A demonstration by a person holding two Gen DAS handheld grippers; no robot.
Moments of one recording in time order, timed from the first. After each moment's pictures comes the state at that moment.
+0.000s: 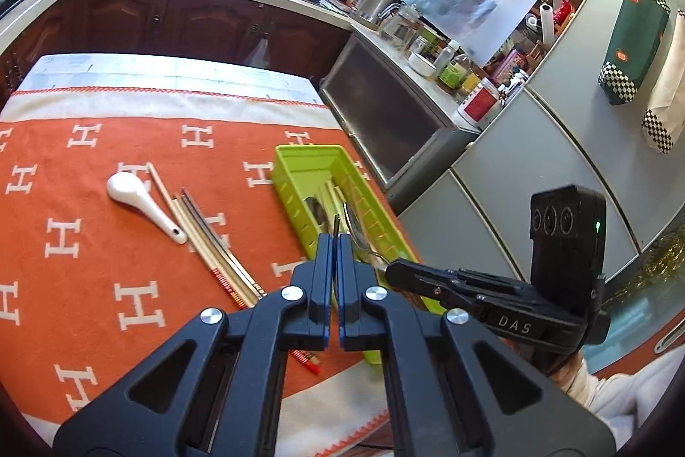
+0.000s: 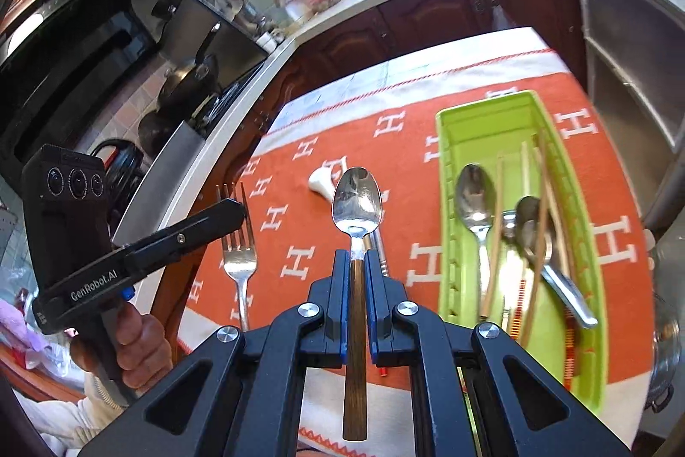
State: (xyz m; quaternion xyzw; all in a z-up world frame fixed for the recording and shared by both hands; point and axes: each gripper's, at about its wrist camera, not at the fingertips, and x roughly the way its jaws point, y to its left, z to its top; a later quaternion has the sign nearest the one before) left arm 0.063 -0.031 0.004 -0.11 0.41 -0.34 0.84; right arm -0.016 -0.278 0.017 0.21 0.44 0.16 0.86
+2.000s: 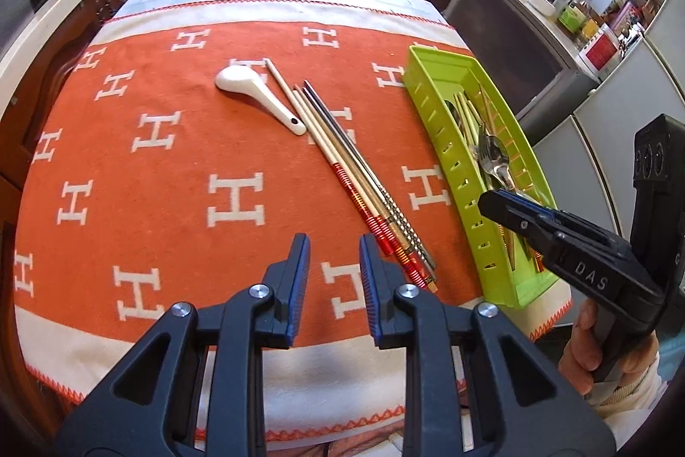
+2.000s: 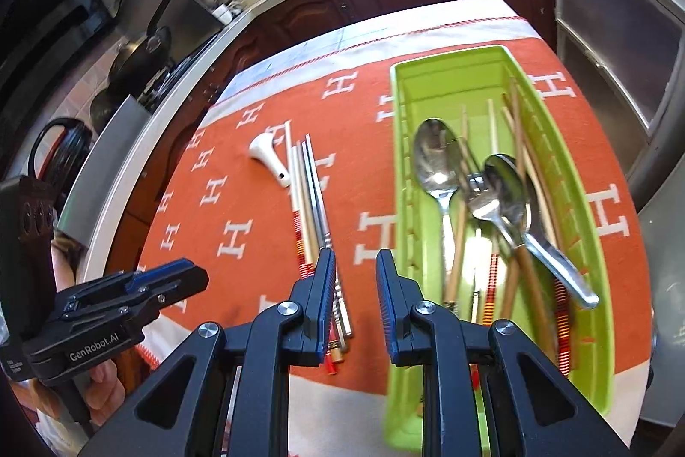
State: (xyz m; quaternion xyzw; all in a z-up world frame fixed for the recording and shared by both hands) left arm 0.050 -0.018 -0.070 -0.02 0.52 -0.15 0.84; right arm 0.014 -0.247 -0.055 0.16 0.49 0.11 0.85
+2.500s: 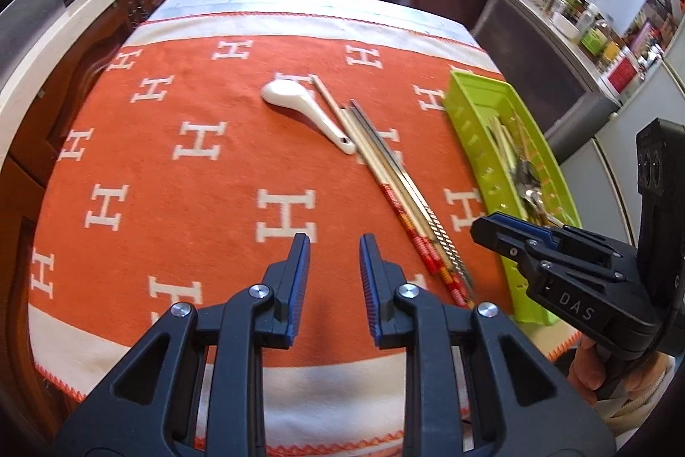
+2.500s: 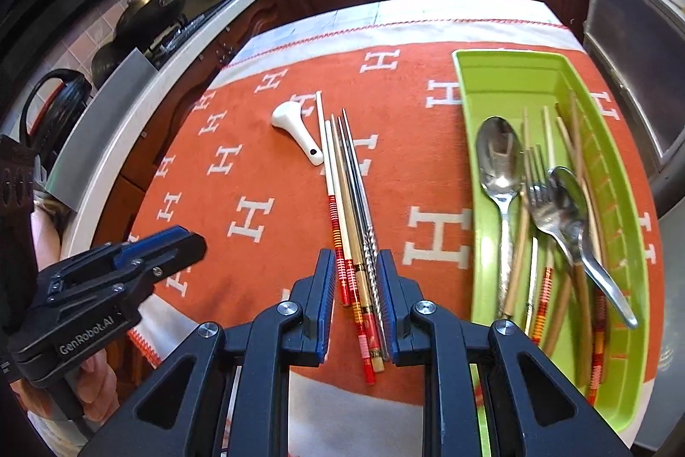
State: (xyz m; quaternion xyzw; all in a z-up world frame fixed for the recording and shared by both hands) left arm 0.059 0.013 -0.072 -0.03 0.50 -0.11 0.86; right arm 0.036 -0.195 -0.058 0.10 0.53 0.13 0.84
